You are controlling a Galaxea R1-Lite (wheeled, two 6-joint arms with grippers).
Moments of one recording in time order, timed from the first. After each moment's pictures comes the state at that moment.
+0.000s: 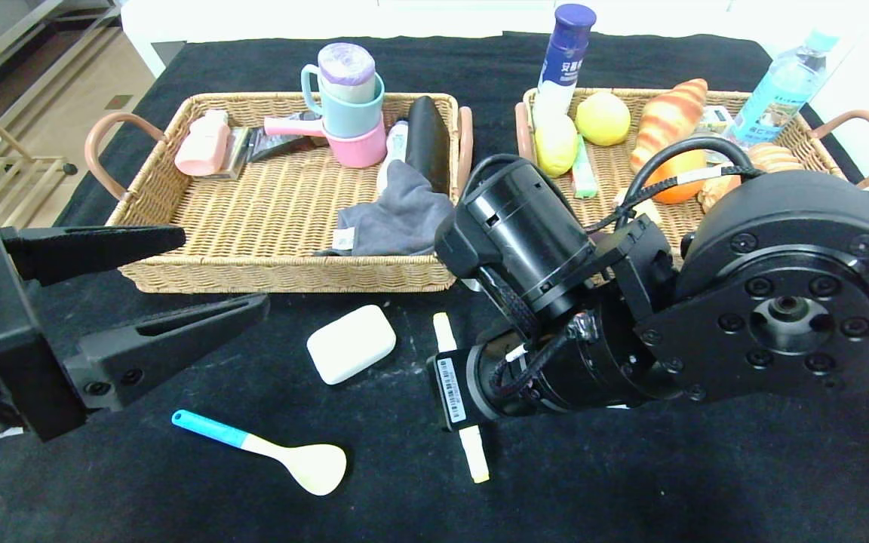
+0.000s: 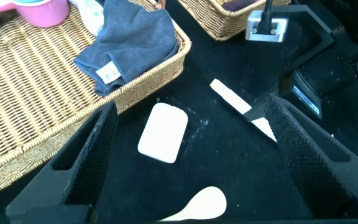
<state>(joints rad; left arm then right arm) -0.43 1.06 -0.85 -0.14 -0.21 0.17 0.95 1.98 -1.77 0.61 -0.16 0.49</state>
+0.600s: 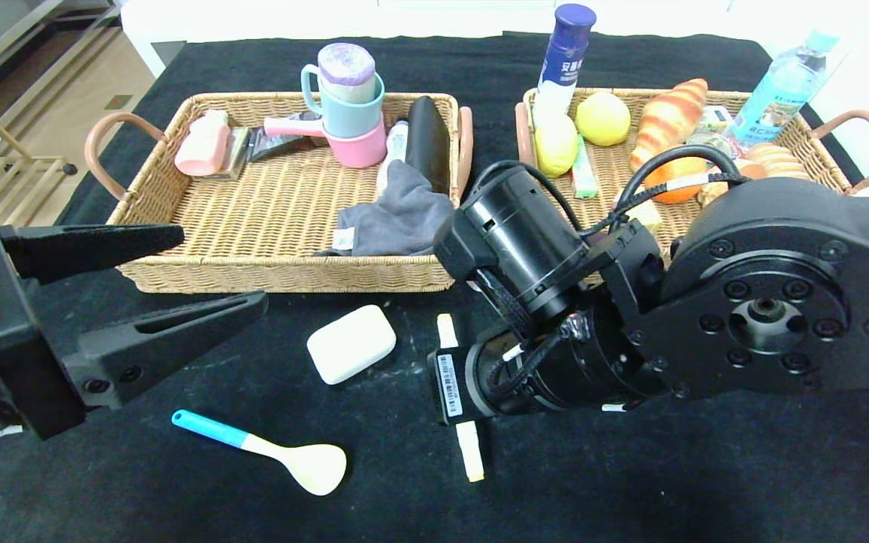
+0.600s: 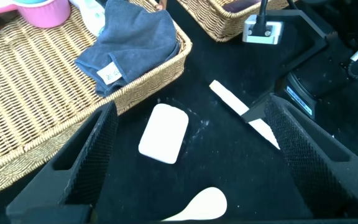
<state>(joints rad) -0.43 1.06 -0.85 -0.14 -0.21 0.17 0.94 1.99 -1.77 0.60 -0.15 0.55</state>
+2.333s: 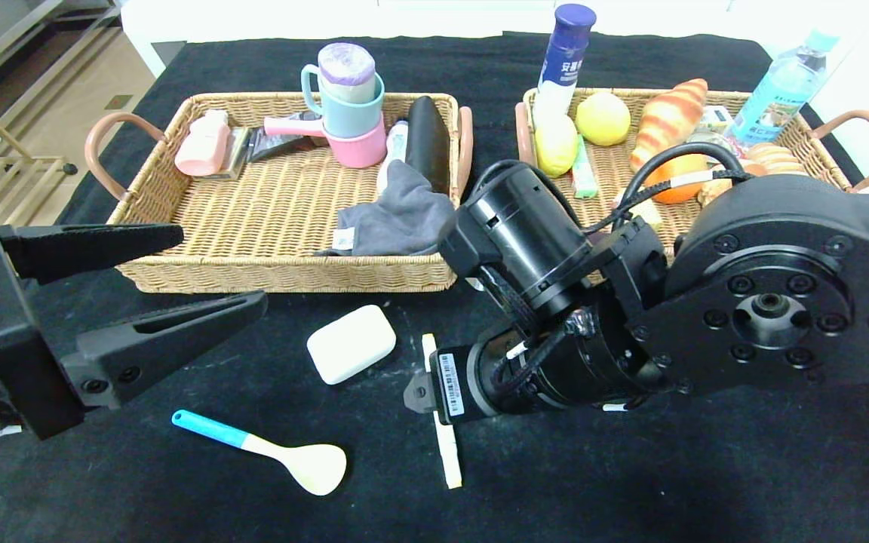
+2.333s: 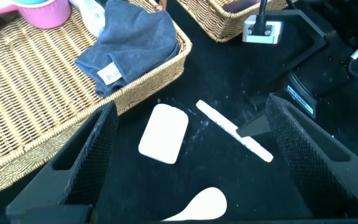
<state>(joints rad) -0.43 1.06 -0.85 -0.14 -0.21 0.17 0.93 1.98 -1.77 0.61 -0.13 0.54</state>
